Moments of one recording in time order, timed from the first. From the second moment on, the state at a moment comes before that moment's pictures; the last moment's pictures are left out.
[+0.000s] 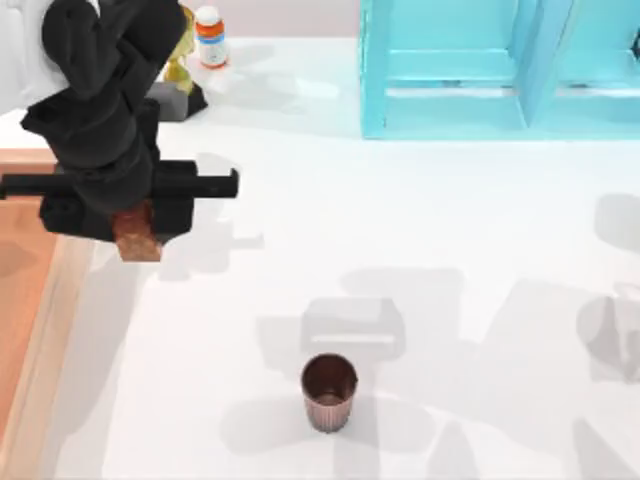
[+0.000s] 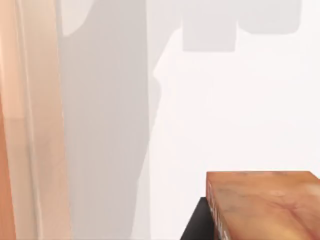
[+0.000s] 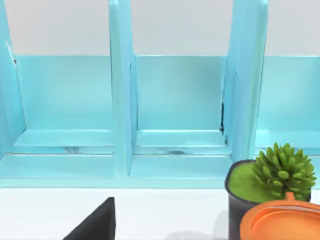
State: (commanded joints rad) left arm -0.40 1.69 1.35 -1.05 -0.06 -0.36; right arm 0.00 0.00 0.00 0.00 0.00 0.00
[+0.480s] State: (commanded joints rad) left arm -0.38 1.68 1.32 -1.02 -0.06 -0.34; right arm 0.00 0.00 0.00 0.00 0.00 0.00
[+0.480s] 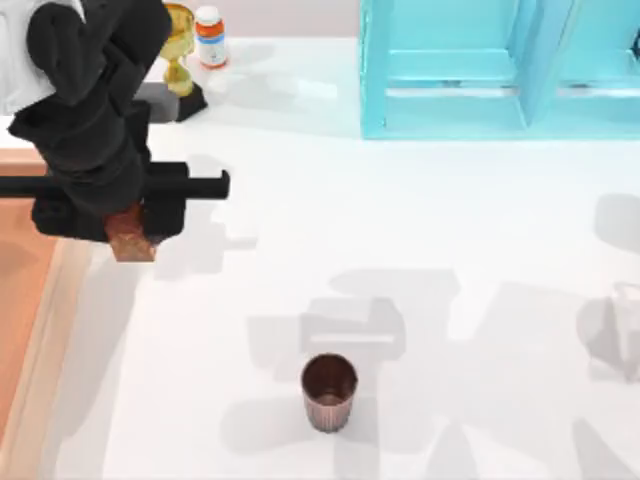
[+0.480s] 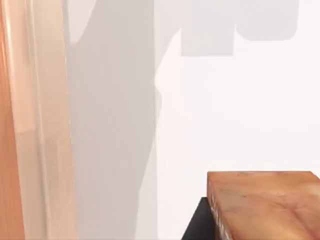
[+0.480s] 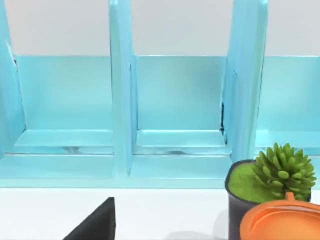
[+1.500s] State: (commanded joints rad) left arm -0.37 1.76 1.17 -0.79 -0.05 -0.33; right arm 0.00 0.00 0.00 0.00 0.00 0.00
